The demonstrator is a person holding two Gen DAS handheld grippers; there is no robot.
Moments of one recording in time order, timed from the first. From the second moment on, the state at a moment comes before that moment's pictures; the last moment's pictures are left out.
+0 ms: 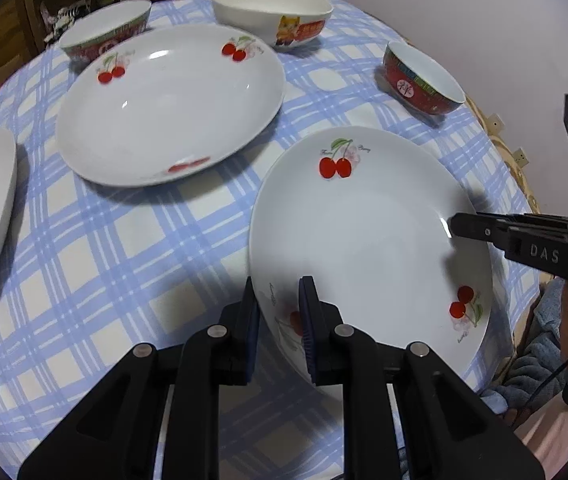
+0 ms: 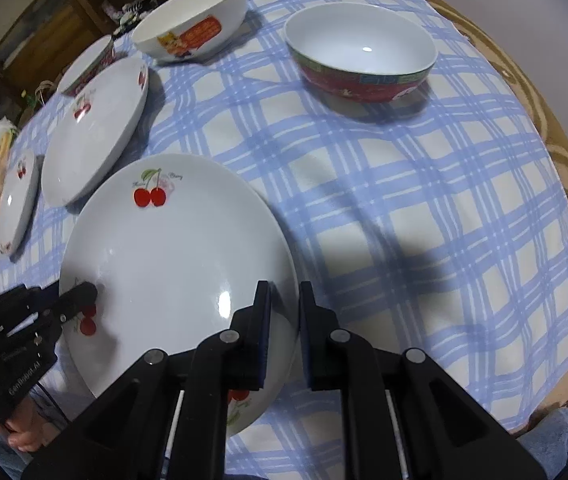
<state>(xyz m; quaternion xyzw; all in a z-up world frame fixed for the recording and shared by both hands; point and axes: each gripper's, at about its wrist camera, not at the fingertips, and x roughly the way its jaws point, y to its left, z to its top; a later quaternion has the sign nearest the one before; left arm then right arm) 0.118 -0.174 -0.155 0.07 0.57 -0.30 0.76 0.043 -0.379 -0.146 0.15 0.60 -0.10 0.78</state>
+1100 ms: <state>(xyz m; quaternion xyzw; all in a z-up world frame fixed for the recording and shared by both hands) 0.110 -0.188 -0.157 0.13 0.54 -0.29 0.78 0.056 -0.361 -0.146 0.09 0.60 -0.12 0.78</state>
